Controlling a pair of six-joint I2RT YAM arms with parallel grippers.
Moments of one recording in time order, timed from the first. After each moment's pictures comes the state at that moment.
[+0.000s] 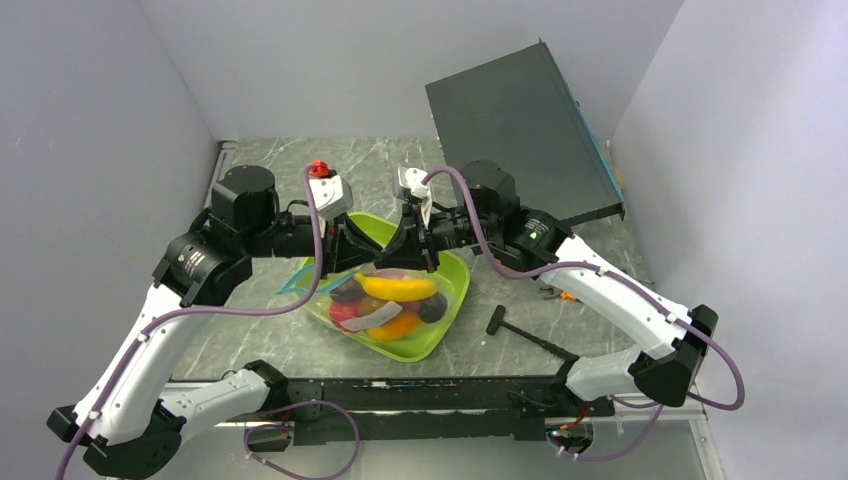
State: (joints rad) left arm -0.59 1.00 1.43 -0.77 0.78 0.12; right arm 0.88 1.32 1.40 -0.32 -0.79 -0.01
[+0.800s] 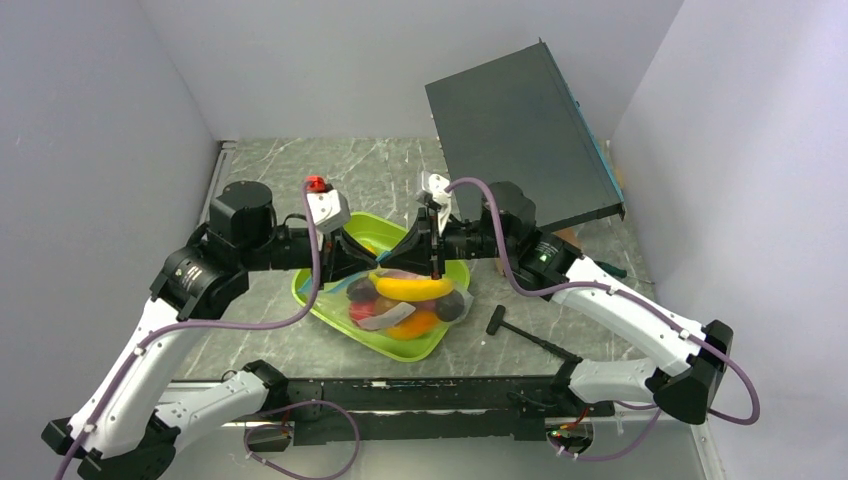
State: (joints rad) left arm -0.59 0.94 1.35 -0.77 0.73 0.13; right arm 0.89 1.20 1.20 -0.09 -0.68 0.12
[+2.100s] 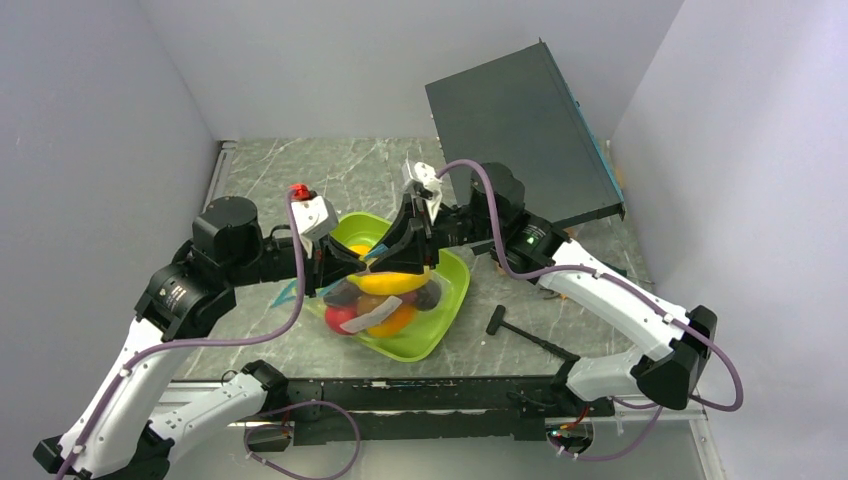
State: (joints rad) left arm -0.59 0.84 1.30 -0.77 0.60 0.08; right arm 0.88 1.30 1.31 -0.04 -0.87 0.13
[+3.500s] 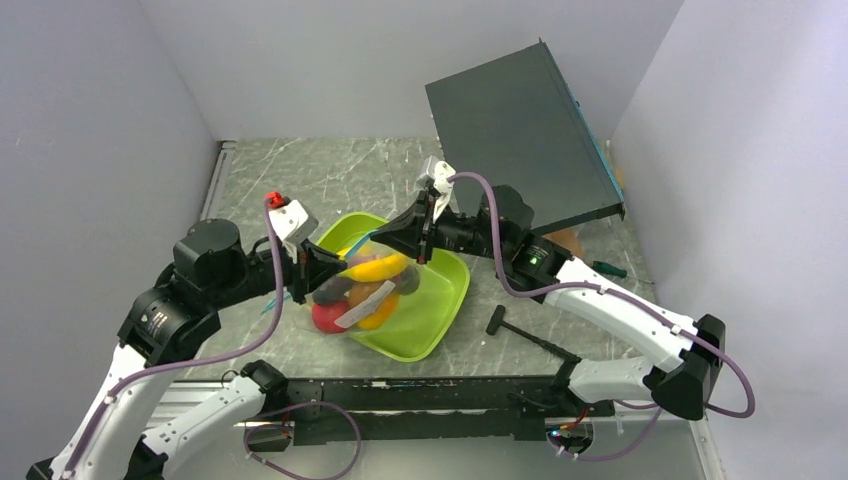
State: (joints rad) left arm -0.59 0.73 1.24 -0.80 0.39 -0.02; right arm 0.92 1.21 1.16 0.11 -0.44 0.16
